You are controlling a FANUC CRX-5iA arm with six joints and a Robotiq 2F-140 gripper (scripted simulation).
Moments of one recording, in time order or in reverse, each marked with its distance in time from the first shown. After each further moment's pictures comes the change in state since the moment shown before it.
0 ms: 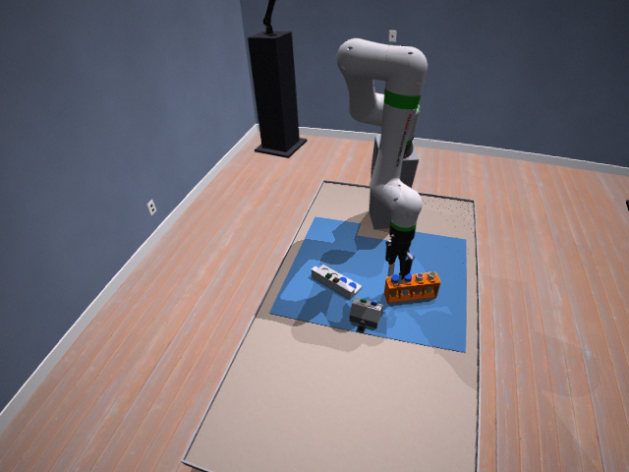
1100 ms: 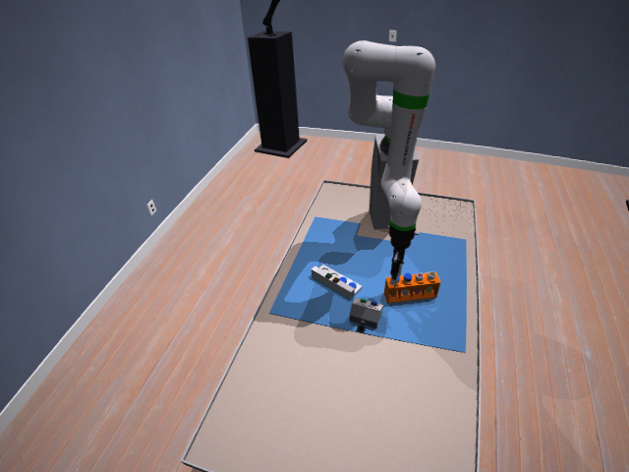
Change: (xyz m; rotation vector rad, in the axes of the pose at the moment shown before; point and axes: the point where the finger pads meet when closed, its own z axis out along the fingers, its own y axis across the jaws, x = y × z) arm 0.000 0.000 0.000 0.010 -0.001 1.043
